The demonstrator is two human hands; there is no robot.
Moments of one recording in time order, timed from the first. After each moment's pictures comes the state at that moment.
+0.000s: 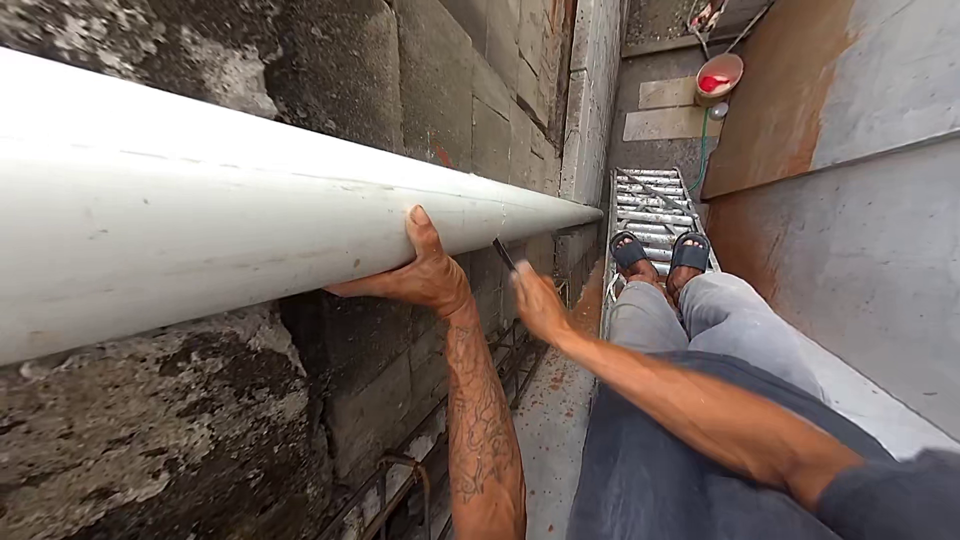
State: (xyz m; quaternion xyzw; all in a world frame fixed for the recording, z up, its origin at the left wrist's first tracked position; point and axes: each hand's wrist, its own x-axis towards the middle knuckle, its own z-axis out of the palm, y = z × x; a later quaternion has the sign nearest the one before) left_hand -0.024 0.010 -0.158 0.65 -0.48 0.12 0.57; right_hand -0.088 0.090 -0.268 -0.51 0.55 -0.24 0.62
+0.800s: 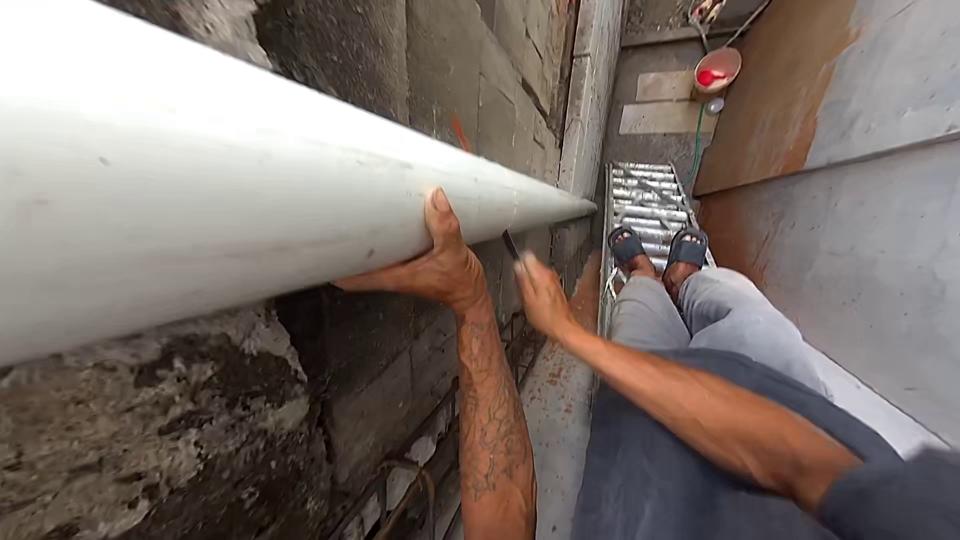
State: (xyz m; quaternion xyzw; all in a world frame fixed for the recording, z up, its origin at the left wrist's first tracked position) left_hand -0.024 0.012 -0.158 0.63 -0.48 0.12 0.59; right_hand -0.071 0.101 -0.279 -0.44 0.54 -0.32 0.64
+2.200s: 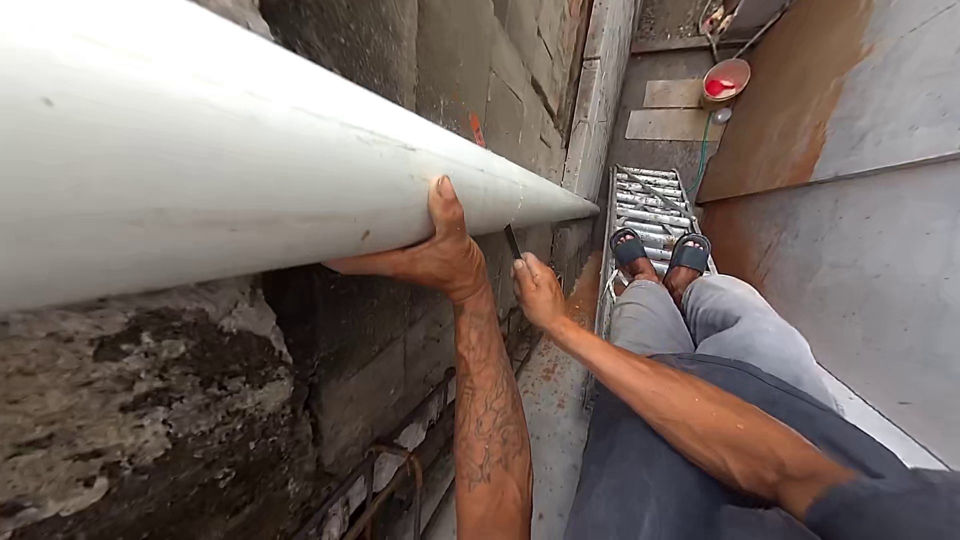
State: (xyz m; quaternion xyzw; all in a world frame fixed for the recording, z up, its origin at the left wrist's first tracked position) left_hand -0.023 0.002 -0.164 0.62 -0.47 0.14 0.61; right_hand -0.064 0.105 -0.292 -0.35 0.51 -0.37 0.69
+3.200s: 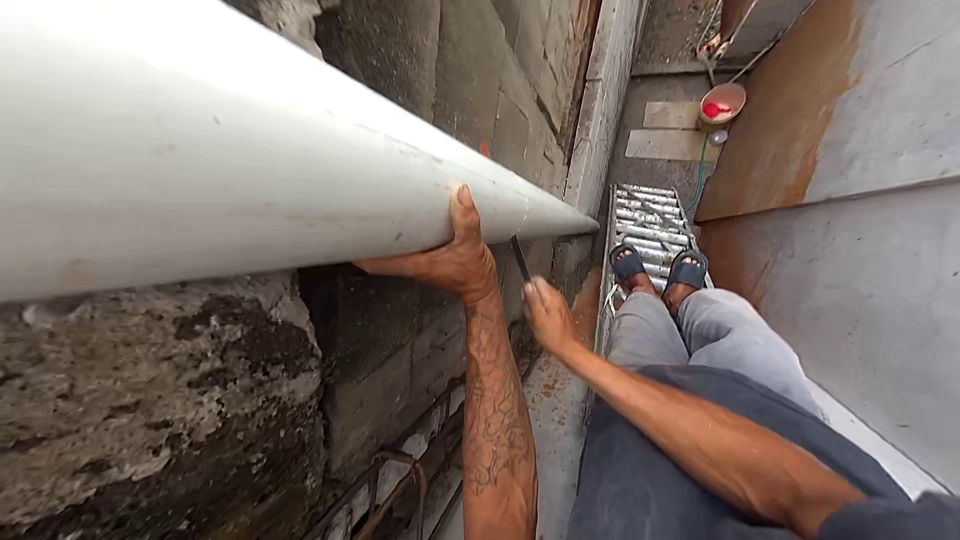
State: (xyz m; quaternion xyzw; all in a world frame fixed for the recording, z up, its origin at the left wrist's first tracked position) left_hand -0.025 0.006 -0.161 0.63 -0.46 0.11 0.61; right_hand -0.069 0.117 -0.287 -0.39 0.53 -0.34 0.68
